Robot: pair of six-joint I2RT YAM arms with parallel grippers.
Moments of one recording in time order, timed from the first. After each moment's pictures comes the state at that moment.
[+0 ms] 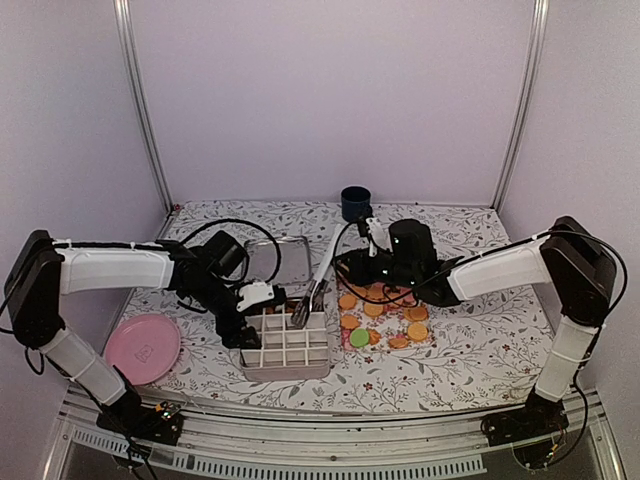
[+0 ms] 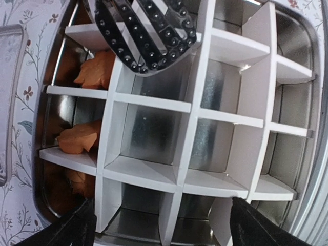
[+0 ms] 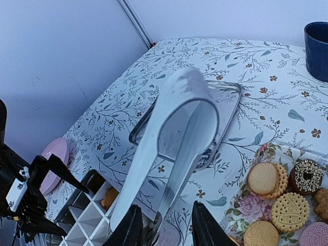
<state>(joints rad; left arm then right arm) -0.67 1.53 0.91 -0.59 0.26 0.58 0.80 1.81 0.98 0.49 -0.14 0.43</state>
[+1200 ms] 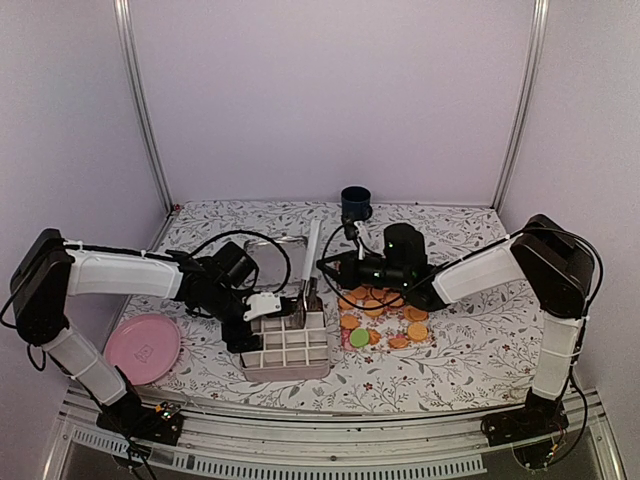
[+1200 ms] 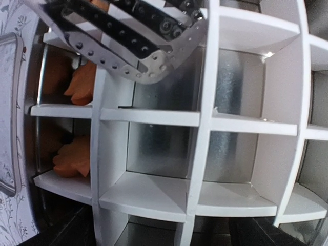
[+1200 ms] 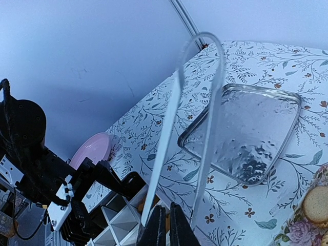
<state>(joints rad) -0.74 1.57 0.86 -0.49 0.11 0.62 0.79 1.94 1.01 0.73 -0.37 0.49</state>
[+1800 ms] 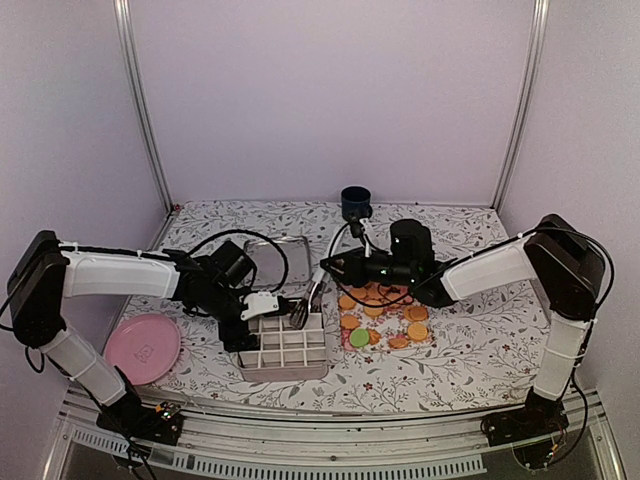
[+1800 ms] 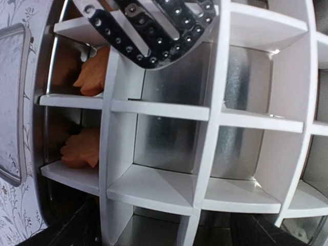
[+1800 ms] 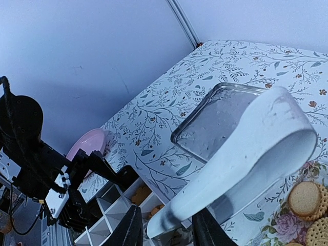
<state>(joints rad) -0.74 1.55 0.86 -0.51 0.07 0.62 0.77 1.89 1.00 0.66 -0.38 0.44</state>
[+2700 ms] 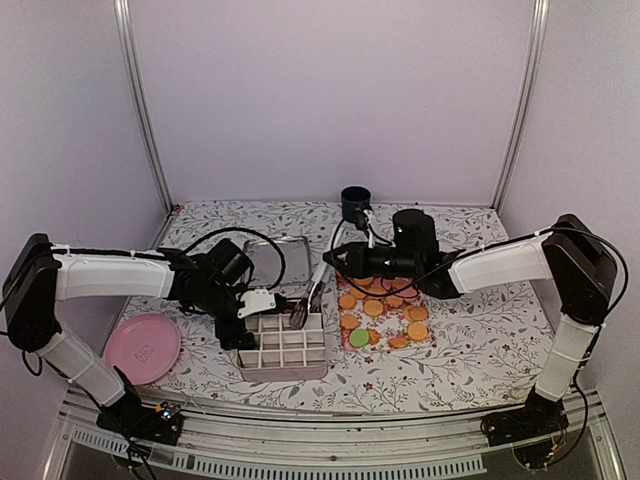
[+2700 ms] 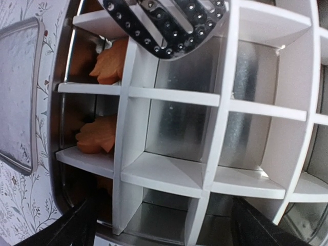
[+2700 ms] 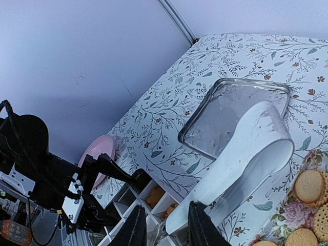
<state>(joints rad) -0.74 1.51 0.86 -0.54 0.04 0.62 0.77 1.81 1.02 0.53 -0.37 0.53</state>
